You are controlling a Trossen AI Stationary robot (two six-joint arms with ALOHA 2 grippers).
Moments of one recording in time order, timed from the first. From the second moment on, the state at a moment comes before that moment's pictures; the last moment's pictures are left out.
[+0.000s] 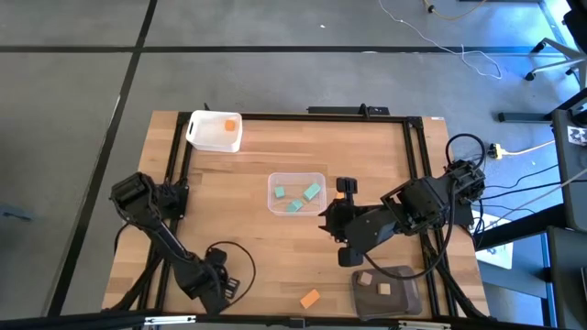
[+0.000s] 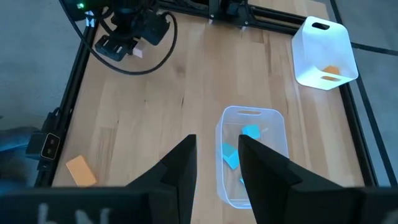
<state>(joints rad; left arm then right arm) -0.92 1.87 1.11 -0.78 0.03 -2.15 0.52 1.82 2.24 -1.32 0.46 0.25</state>
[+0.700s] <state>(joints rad) -0.67 1.58 1.11 -0.94 -0.05 -1.52 0.51 1.83 2.23 -1.24 0.44 0.06</state>
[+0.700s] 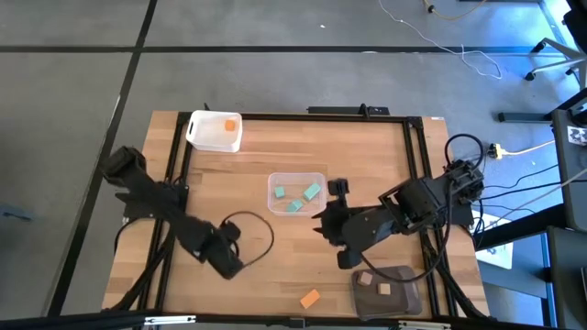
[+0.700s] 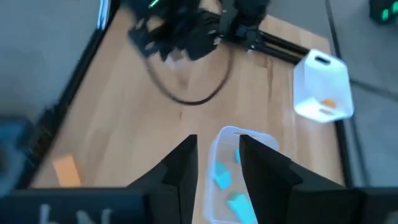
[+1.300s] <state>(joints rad) -0.45 1.15 1.11 -0.64 -0.16 -1.09 0.45 1.84 2.07 -1.08 0.50 -0.20</state>
